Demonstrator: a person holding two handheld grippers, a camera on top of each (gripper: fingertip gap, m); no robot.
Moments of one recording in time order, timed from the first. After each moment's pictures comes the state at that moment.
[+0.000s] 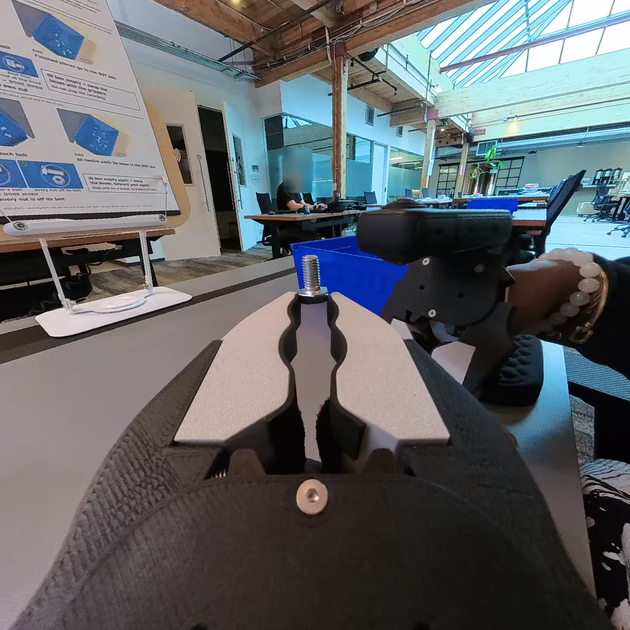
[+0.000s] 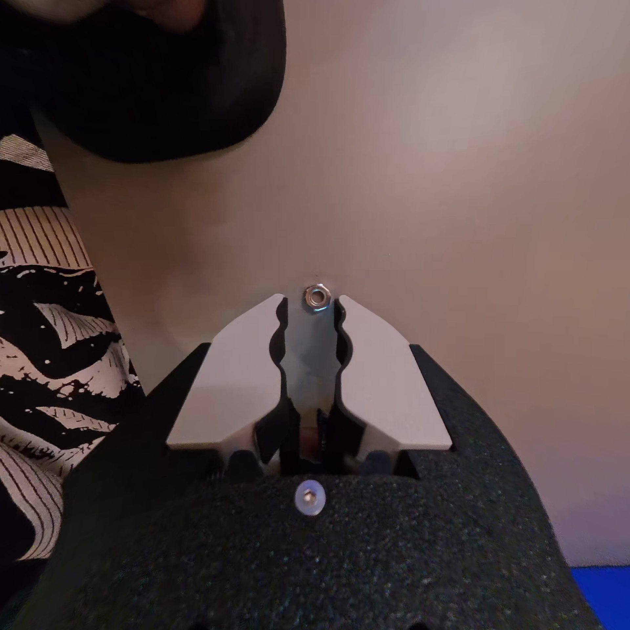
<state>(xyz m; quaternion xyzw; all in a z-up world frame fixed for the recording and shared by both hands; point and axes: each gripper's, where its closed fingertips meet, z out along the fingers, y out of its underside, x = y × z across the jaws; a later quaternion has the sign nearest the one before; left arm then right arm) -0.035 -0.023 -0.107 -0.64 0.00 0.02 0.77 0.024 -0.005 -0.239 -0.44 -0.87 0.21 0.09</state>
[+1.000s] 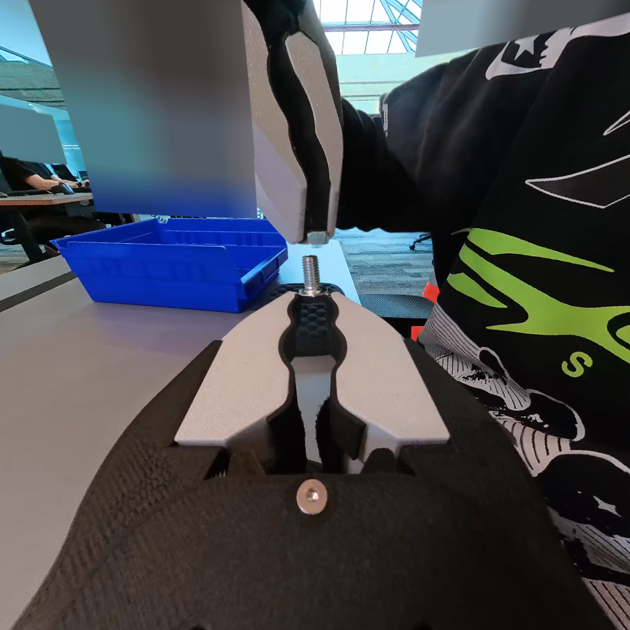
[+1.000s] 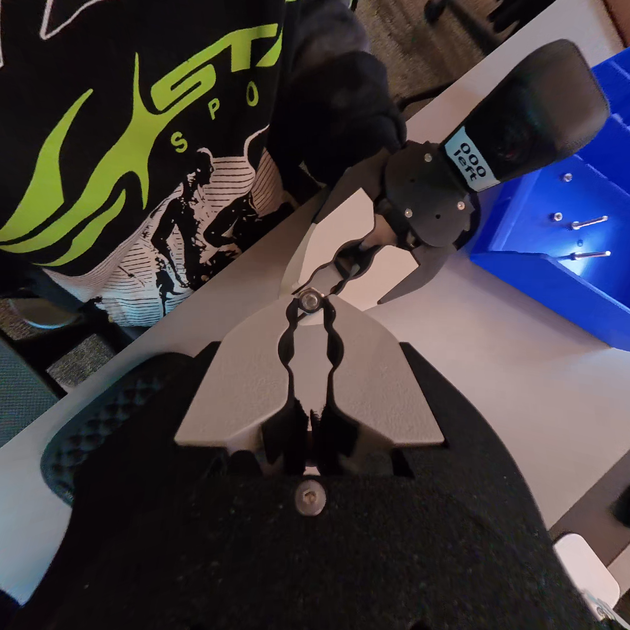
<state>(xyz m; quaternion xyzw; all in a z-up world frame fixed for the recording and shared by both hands) 0.057 -0.039 -0.119 -0.64 0.22 -0.23 0.70 0.047 -0.057 -0.088 0.14 -0.96 0.26 0.05</state>
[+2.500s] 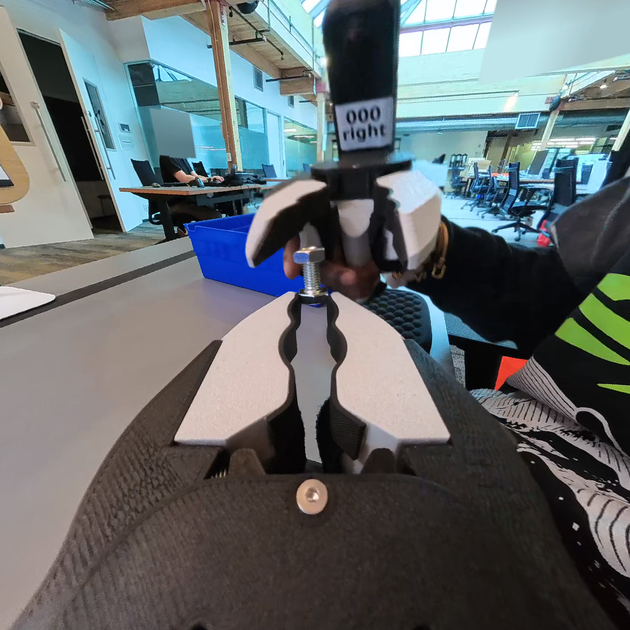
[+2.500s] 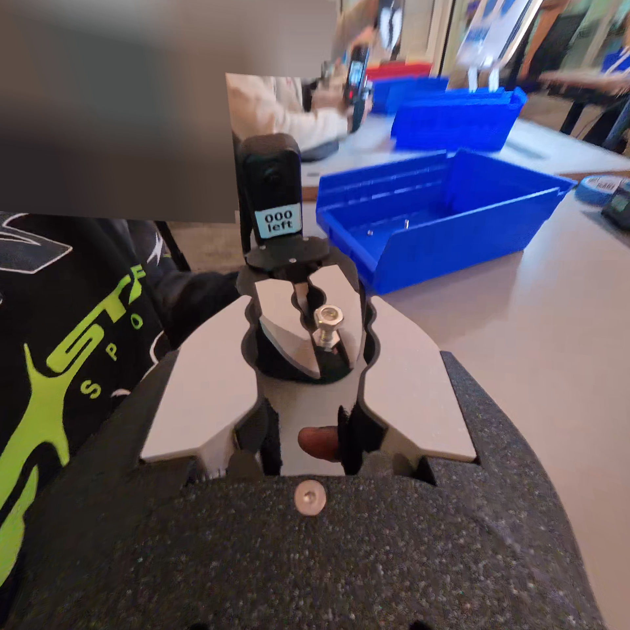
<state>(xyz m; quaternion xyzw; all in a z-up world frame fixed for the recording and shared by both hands) 0.015 -0.021 -0.117 -0.67 0.10 -0.12 0.73 0.005 -0.059 -0.089 -0.24 -0.73 0.62 0.16</state>
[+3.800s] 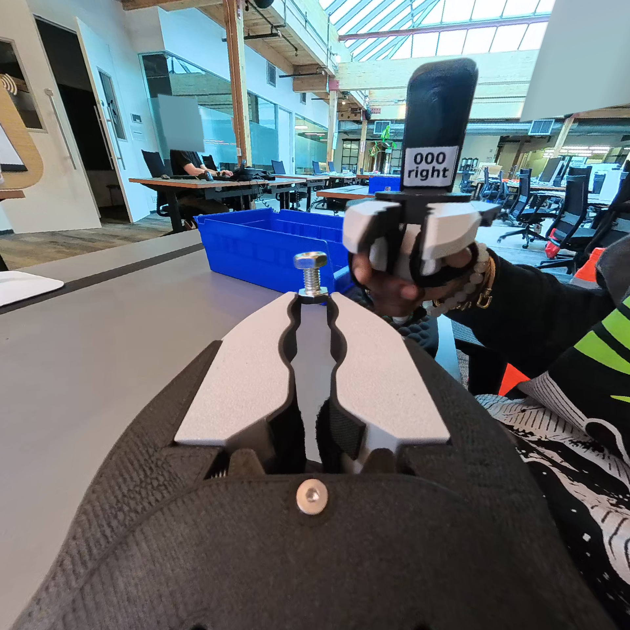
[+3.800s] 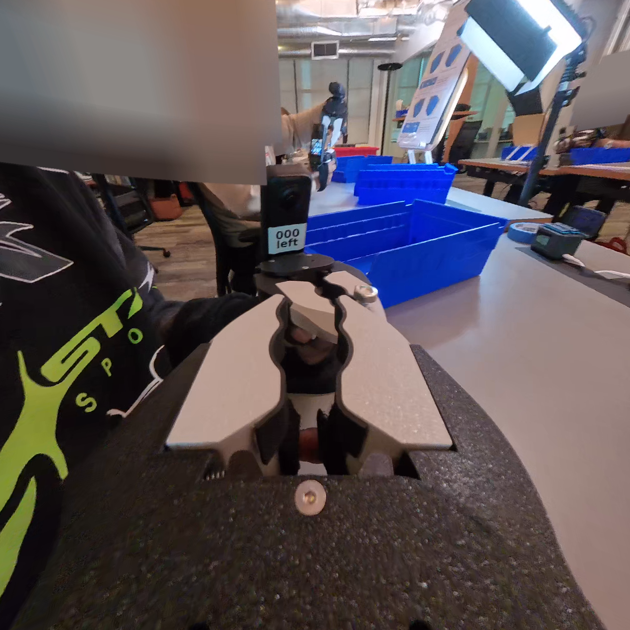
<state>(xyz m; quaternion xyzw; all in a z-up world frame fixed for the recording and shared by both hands) 0.008 -0.020 -0.119 -0.67 0.08 -0.12 0.73 0.031 -0.048 -0.087 -0.26 -0.66 0.67 0.24</state>
